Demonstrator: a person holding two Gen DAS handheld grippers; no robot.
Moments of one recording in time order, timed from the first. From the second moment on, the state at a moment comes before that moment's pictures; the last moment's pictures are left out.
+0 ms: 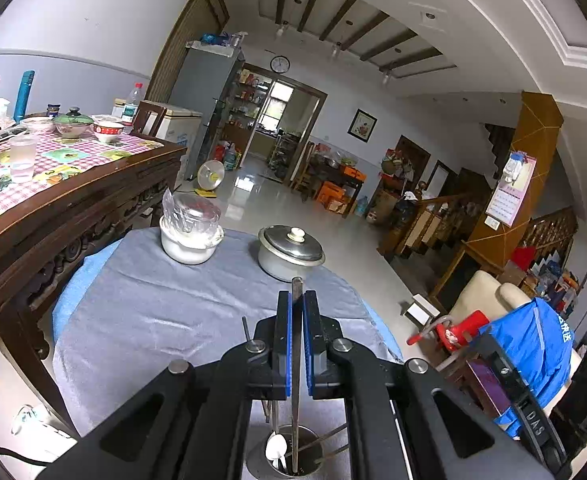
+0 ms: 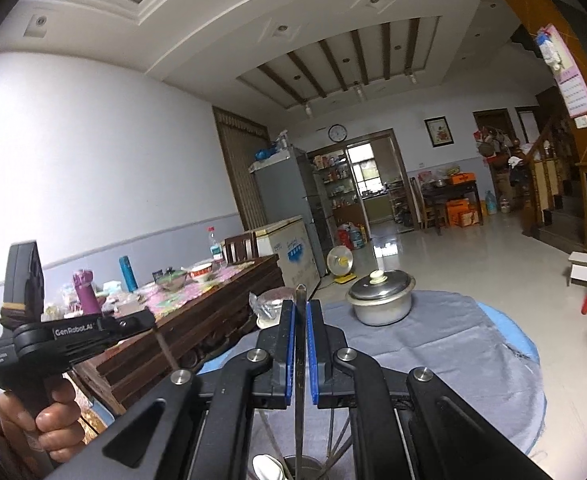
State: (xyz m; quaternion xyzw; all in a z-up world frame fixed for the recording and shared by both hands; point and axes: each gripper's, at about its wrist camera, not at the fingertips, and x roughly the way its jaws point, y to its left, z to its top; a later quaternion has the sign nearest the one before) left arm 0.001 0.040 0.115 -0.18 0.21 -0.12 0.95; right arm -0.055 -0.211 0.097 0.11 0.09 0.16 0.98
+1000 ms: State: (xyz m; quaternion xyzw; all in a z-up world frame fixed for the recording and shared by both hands) left arm 0.021 0.018 0.082 -0.15 0.28 -0.13 0.94; right arm -0.029 -0.194 0.065 0.09 0.17 0.16 0.97
